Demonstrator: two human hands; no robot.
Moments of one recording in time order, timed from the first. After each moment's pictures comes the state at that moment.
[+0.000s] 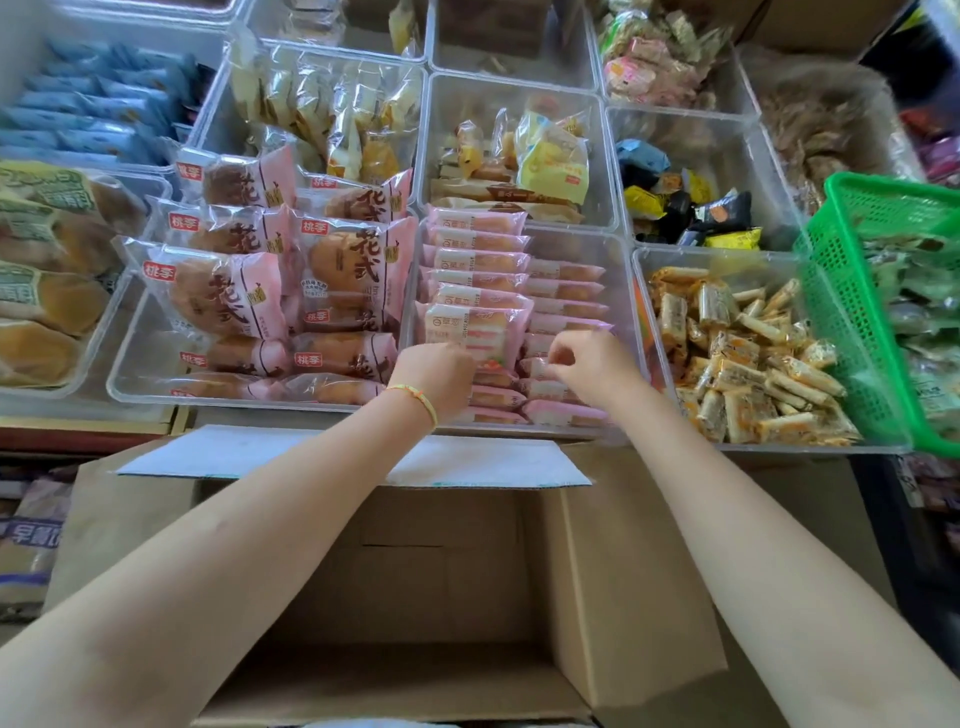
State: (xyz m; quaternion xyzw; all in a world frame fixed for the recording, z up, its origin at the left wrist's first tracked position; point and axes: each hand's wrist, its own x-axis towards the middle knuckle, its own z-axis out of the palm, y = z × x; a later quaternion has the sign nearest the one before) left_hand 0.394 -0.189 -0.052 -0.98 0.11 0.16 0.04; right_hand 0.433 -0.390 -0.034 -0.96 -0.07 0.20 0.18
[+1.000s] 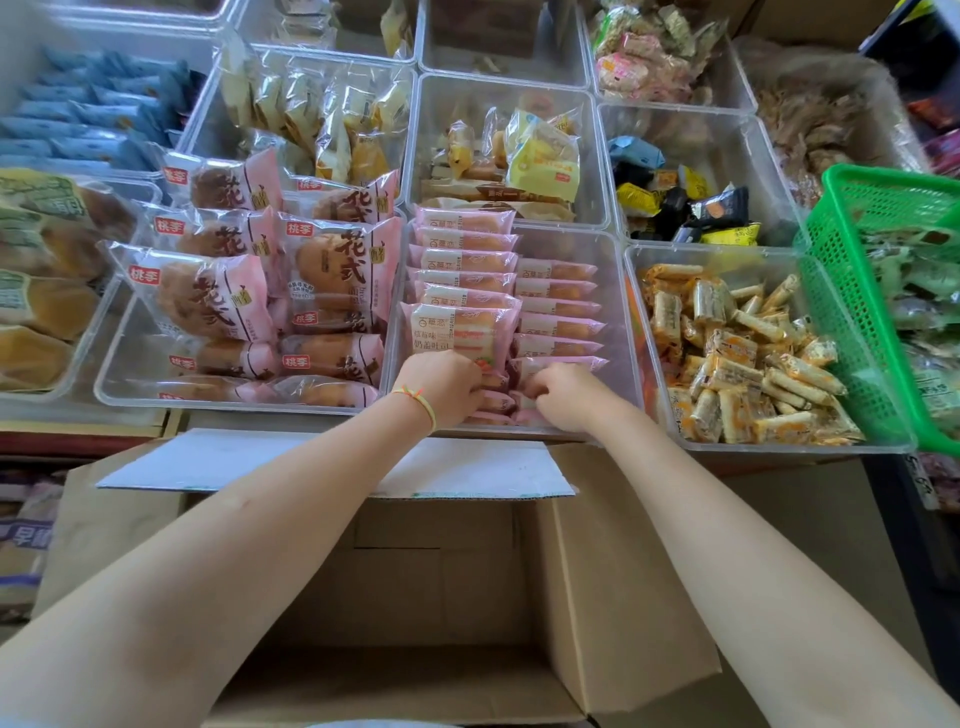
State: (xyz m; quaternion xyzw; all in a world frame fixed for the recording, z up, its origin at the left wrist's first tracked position) left_hand 0.397 -0.206 -0.063 -0.98 0.13 0.17 -0.03; right_hand 0.421 -0.397 -0.060 -0.92 -0.11 0.34 0.12
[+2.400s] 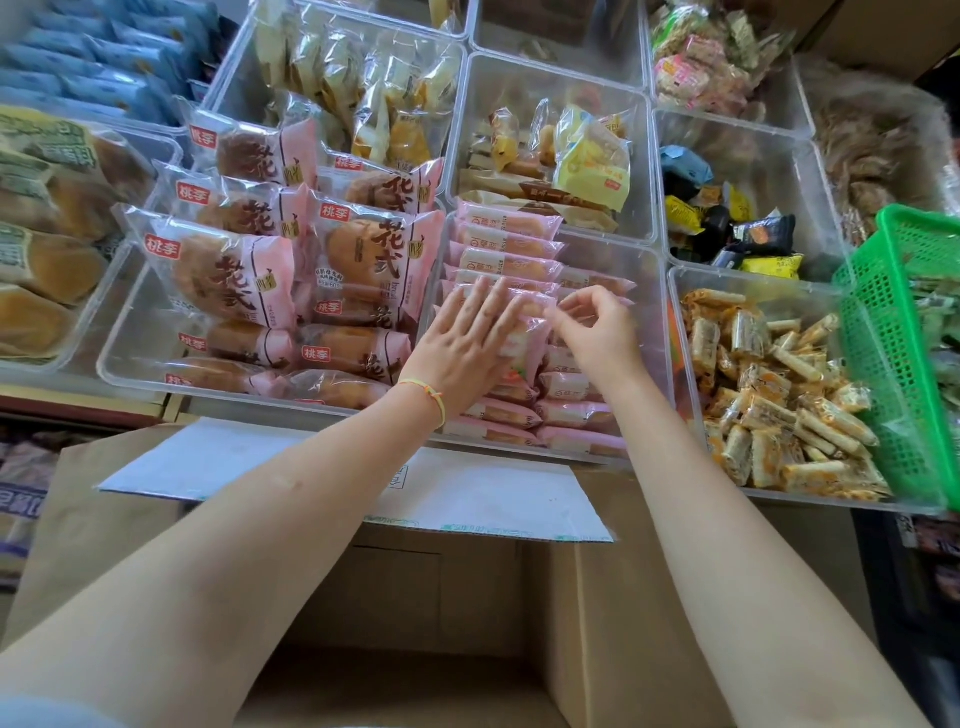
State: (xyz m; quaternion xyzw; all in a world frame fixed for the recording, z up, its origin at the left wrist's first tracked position) left_hand 0.420 -0.173 -0.105 -0.98 0.17 -0.07 -0.01; right_hand 0.470 -0.356 -0.044 -0.88 0.03 0.08 0.47
